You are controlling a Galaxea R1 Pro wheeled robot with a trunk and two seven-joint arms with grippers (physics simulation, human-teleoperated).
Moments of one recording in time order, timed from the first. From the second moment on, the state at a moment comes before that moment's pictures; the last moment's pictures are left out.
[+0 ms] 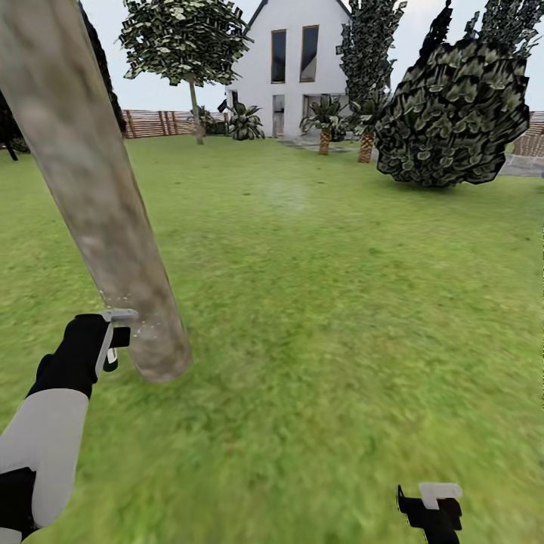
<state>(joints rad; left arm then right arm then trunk) -0.93 0.18 0.24 -0.89 -0.22 0.90 0.03 -0.44 -0.12 -0.50 -0.15 0.56 -0.46 -0.17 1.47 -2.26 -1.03</state>
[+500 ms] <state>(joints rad) -0.93 0.18 0.24 -0.90 -0.22 0.90 0.03 -0.44 -0.12 -0.50 -0.15 0.56 -0.46 -0.17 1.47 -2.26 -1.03</state>
